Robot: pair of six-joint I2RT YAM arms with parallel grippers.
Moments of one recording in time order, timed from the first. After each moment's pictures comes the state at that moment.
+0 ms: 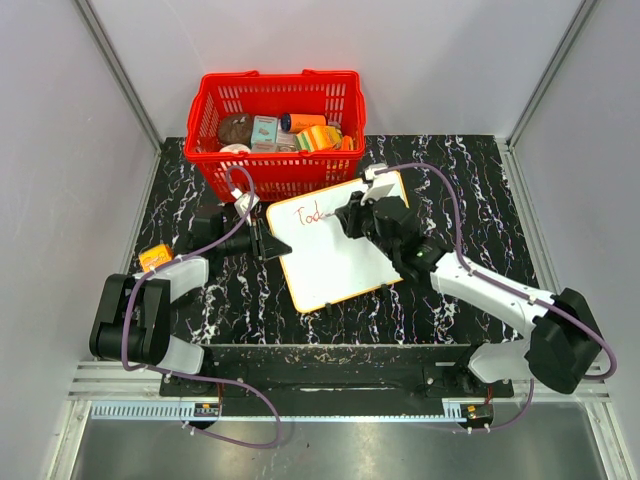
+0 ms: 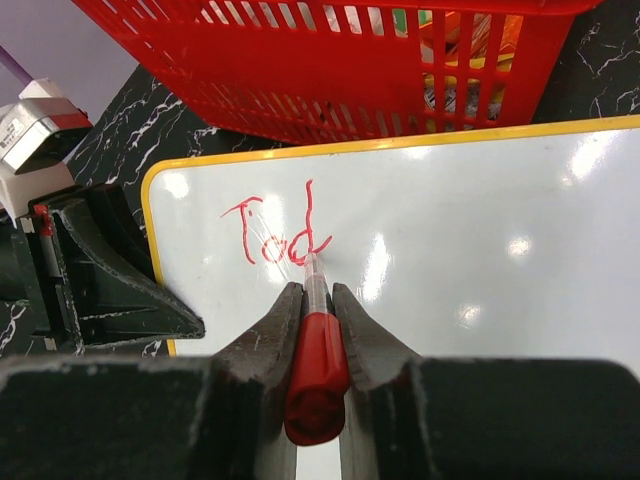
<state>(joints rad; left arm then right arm) -0.14 1.44 0.59 0.35 0.96 -0.36 0.78 1.33 0.94 0.16 0.22 0.37</state>
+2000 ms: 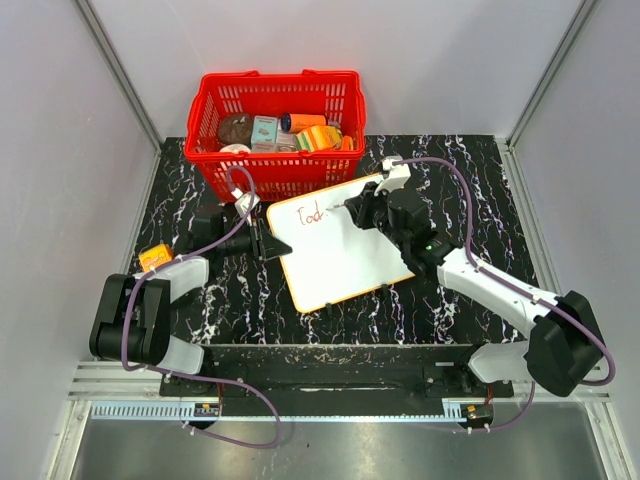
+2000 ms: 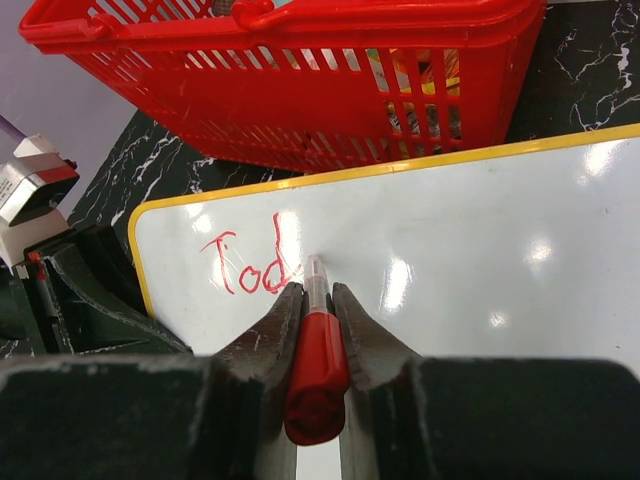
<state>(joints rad) -0.14 1.44 0.59 0.35 0.96 -0.35 0.68 1.32 0.93 0.19 0.15 0.42</state>
